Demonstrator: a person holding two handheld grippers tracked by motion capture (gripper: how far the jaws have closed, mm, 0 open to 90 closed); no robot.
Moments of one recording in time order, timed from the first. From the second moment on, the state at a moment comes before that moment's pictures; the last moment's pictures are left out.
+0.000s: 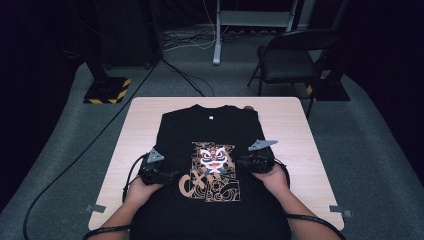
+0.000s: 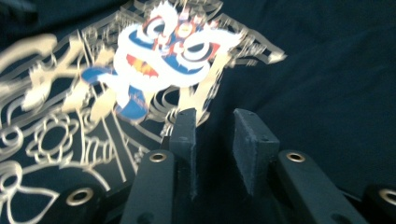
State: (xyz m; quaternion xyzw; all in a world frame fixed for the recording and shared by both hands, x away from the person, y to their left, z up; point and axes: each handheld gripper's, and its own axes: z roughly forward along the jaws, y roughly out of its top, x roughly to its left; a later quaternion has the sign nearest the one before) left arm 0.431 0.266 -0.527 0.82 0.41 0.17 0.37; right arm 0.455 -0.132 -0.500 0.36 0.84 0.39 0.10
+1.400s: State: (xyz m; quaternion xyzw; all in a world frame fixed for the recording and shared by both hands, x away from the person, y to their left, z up) left arm 0.434 0.262 -0.513 0.82 0.43 0.17 0.32; right arm 0.447 -0.145 -0.511 0.31 0.88 0.35 0.14
